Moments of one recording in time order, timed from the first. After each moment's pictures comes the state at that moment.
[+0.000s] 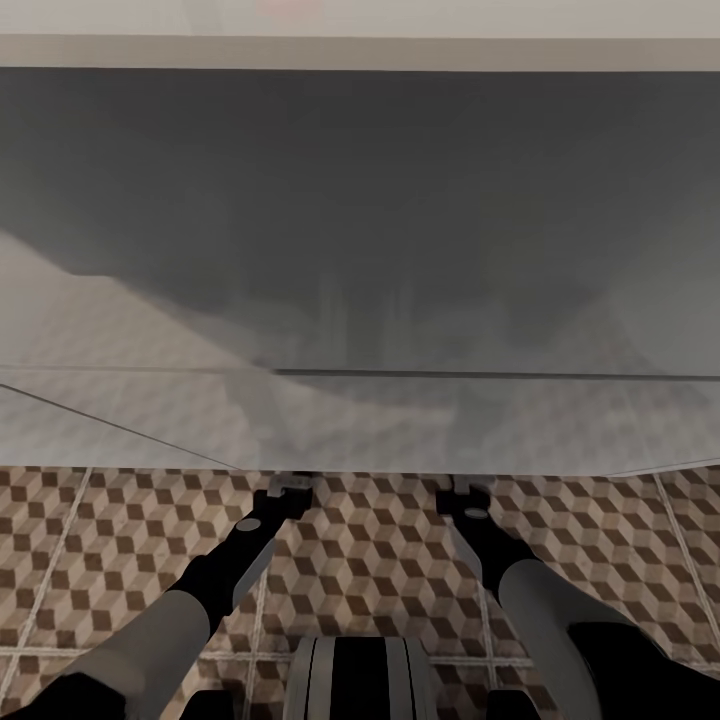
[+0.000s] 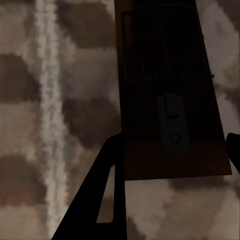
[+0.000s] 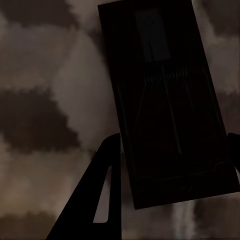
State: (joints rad) left arm -0.75 -0.03 -0.35 -0.53 0.24 0.03 0.12; right arm -0.88 0.08 -0.01 -0.25 0.06 0.00 -0.22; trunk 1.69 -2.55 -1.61
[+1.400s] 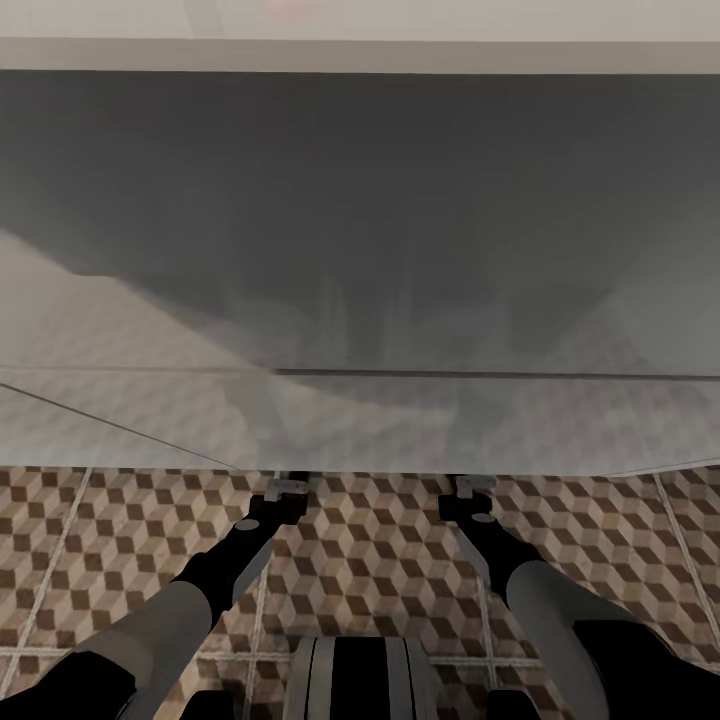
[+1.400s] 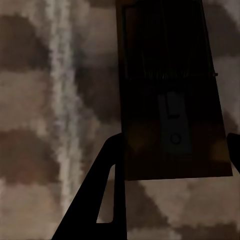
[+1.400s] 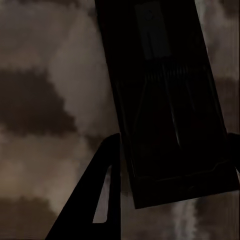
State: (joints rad) left arm -0.79 -0.04 -0.36 -0.42 0.24 0.03 0.12; right arm -0.89 0.06 0.00 -0.22 0.06 -0.02 -0.15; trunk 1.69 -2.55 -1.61
